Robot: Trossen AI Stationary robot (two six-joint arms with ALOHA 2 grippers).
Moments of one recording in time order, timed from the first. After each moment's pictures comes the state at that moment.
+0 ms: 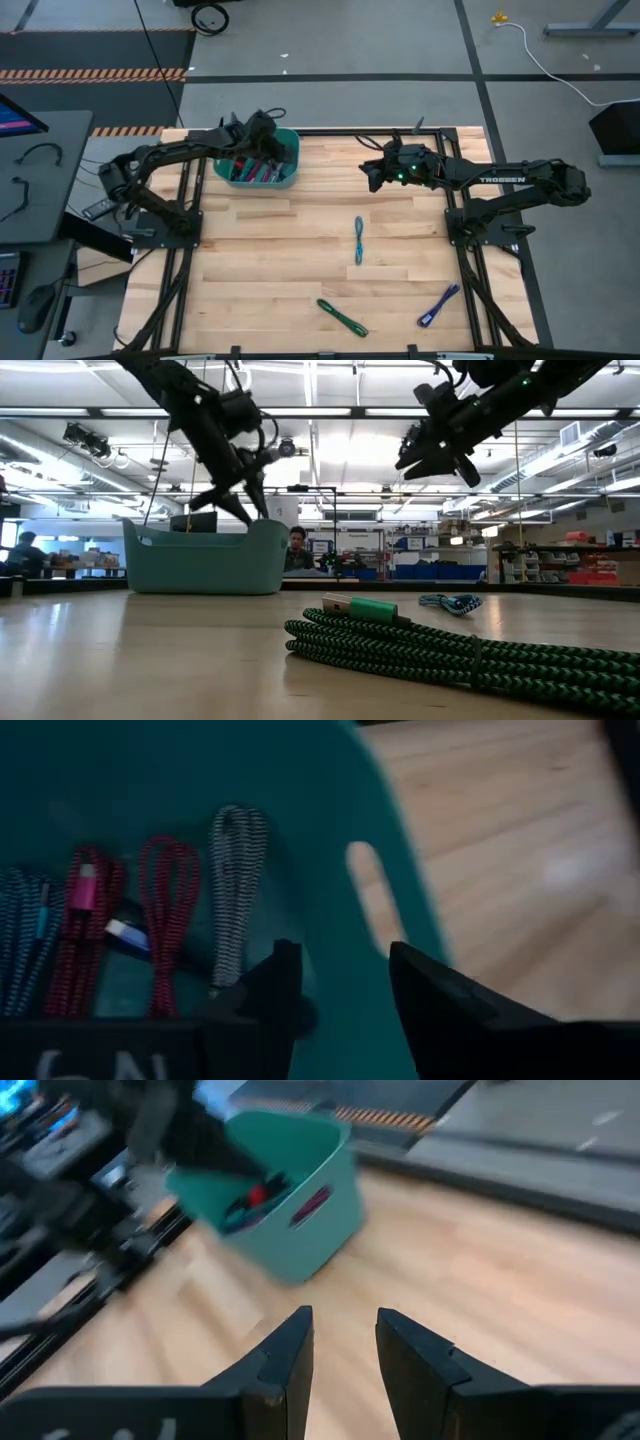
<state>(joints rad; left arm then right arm) 0.58 1.48 1.02 -0.40 0.01 -0.69 -0.26 1.09 0.68 -0.02 0.21 0.60</state>
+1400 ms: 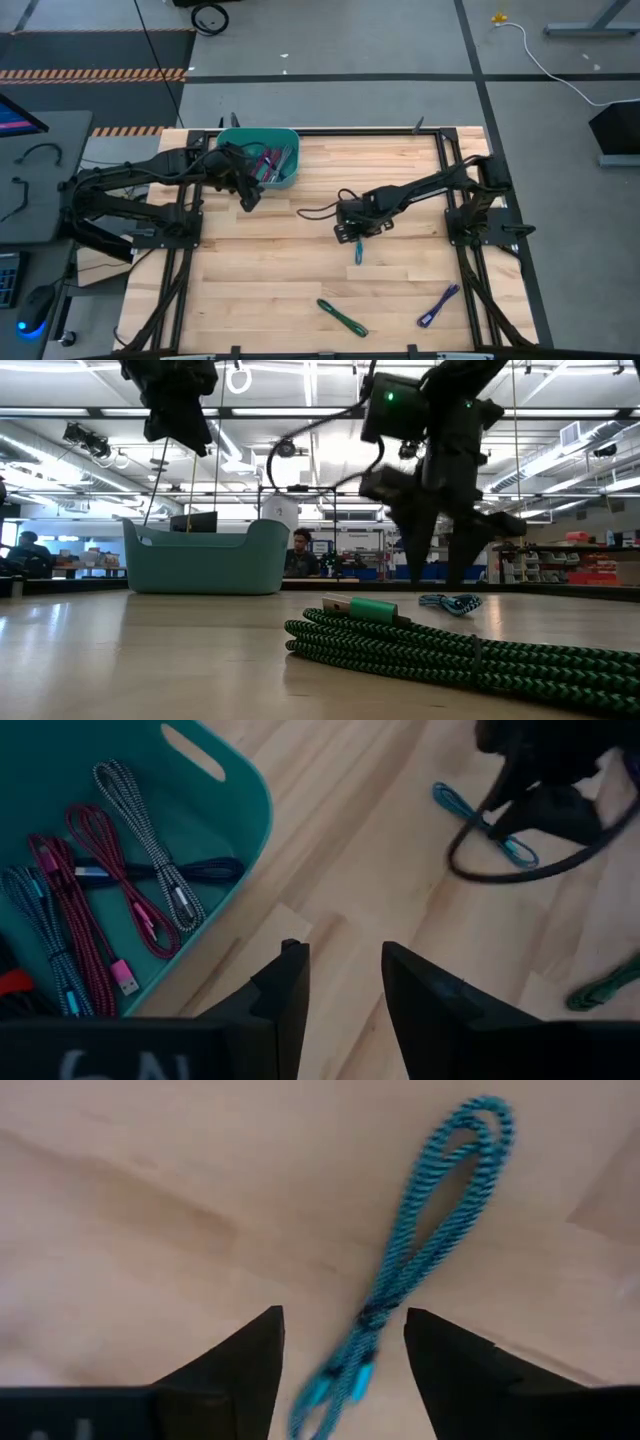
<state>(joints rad) 0.22 1.05 1.02 -0.82 -0.06 -0.40 0.05 1.78 1.09 -0.62 -0.11 1.31</state>
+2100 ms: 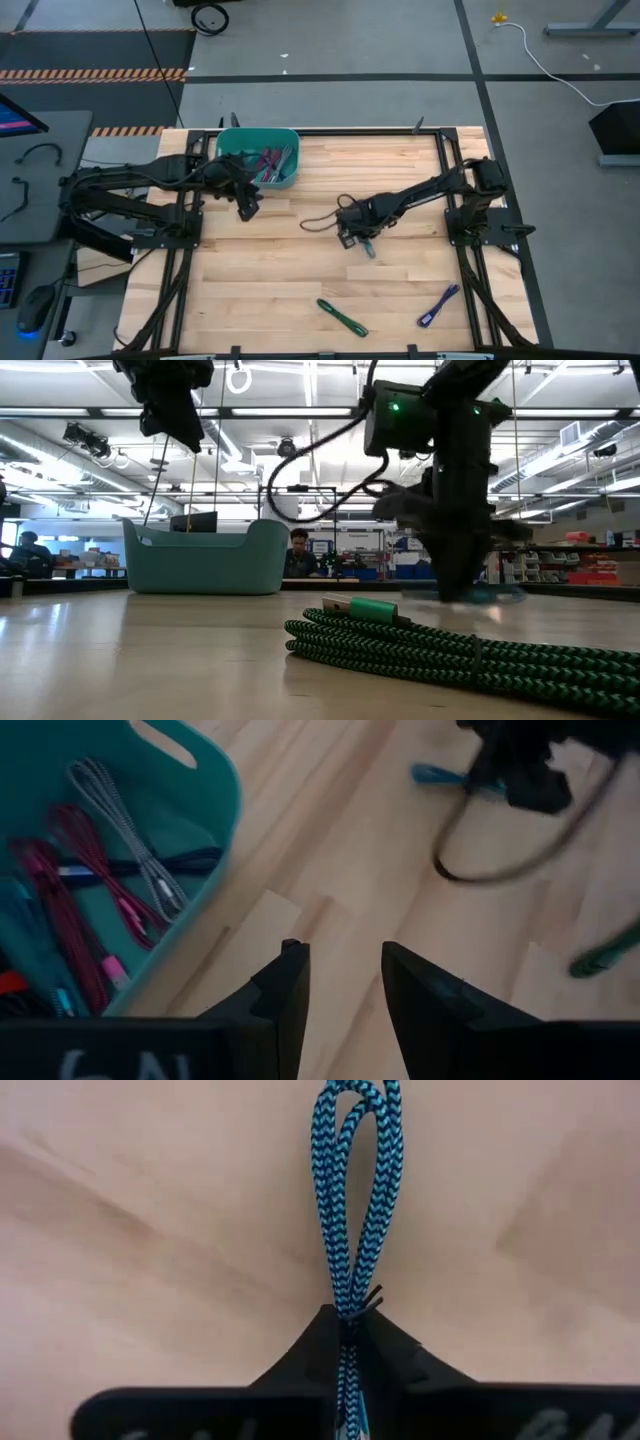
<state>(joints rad) 0.11 1.05 1.02 -0.85 -0.11 -0.41 0.08 1.82 1.10 -0.70 0.03 1.23</state>
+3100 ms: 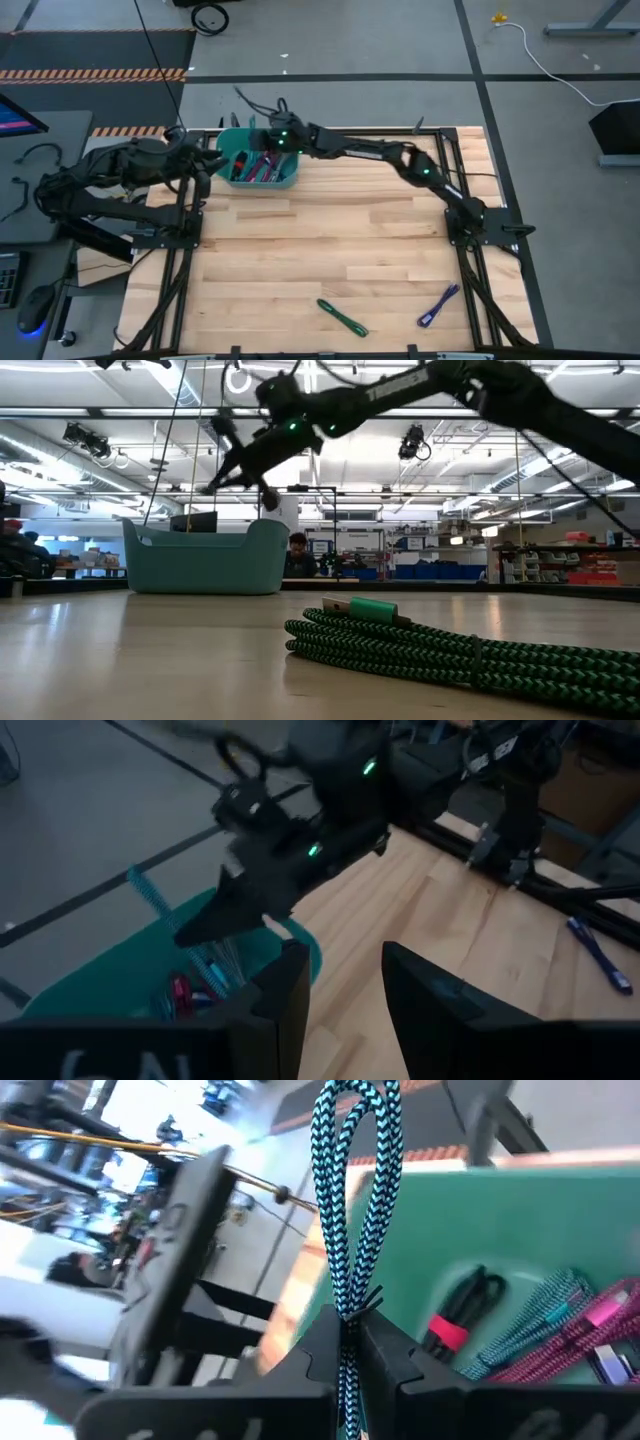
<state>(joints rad) 0.05 0.73 1.19 -0.93 -0.45 -0.42 -0.30 2.43 2.26 -0.16 0.04 1.02</state>
